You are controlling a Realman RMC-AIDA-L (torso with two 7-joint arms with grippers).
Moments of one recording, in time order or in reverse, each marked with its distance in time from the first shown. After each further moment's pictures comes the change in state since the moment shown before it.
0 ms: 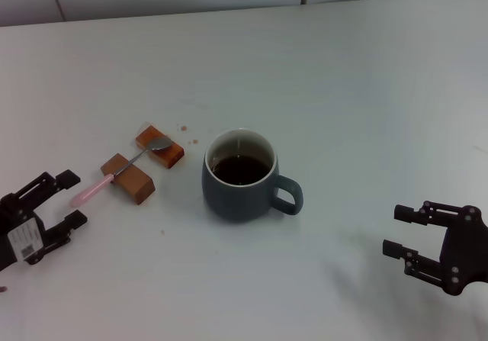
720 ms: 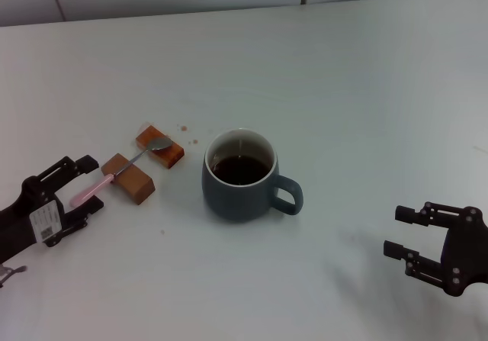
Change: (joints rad) left arm -0.058 -0.008 0.008 -0.027 0.000 -0.065 0.003; right arm -0.003 0.000 0.002 -0.001 -0.001 0.000 0.000
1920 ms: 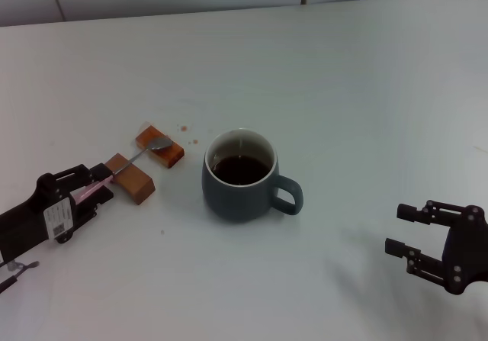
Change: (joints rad) left arm -0.027 0.000 0.021 -0.036 -0.007 -0.052 0.021; right arm -0.001 0.000 0.011 0.000 0.000 0.000 0.001
